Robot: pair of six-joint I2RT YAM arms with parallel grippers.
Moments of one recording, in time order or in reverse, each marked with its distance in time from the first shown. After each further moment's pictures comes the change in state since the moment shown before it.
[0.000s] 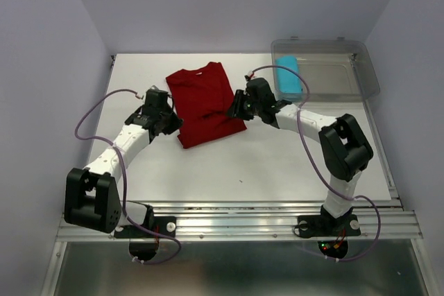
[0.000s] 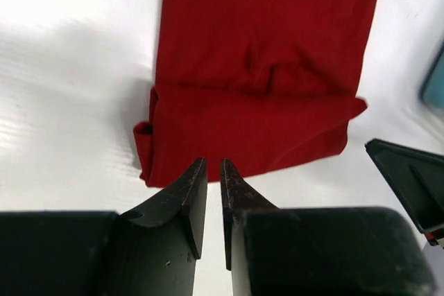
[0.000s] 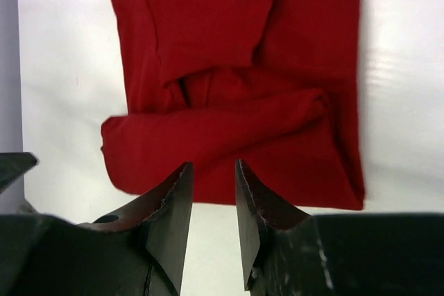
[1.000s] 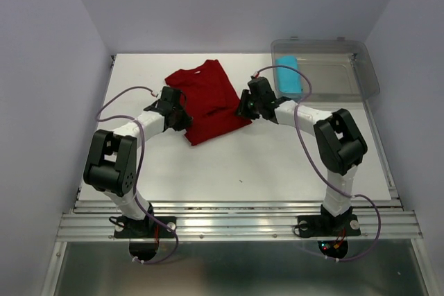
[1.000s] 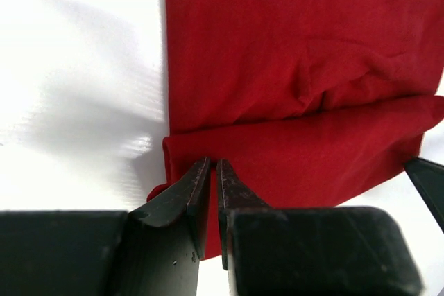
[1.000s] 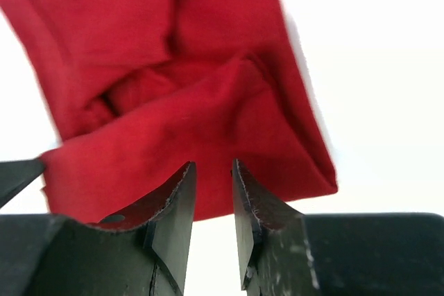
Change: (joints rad) left arm -0.045 0.319 0.019 0.173 0.031 0.000; right arm -0.022 0.118 0.055 -0.091 0.137 -0.012
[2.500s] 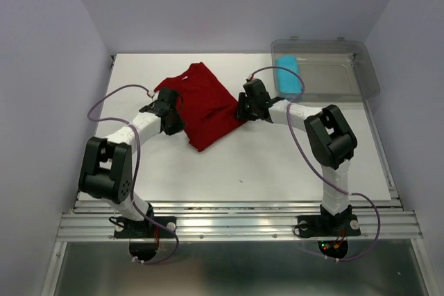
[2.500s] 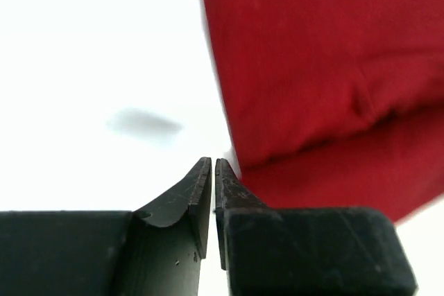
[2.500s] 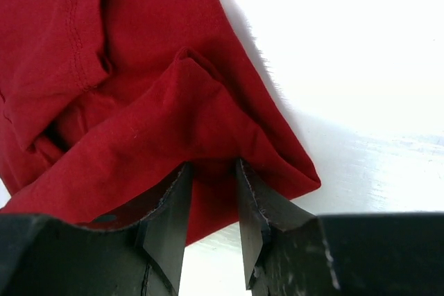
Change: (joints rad) left arm 0.024 0.003 0.031 -0.148 -0.105 0.134; right arm 0.008 0.079 0.057 -0.011 0.054 -0.098
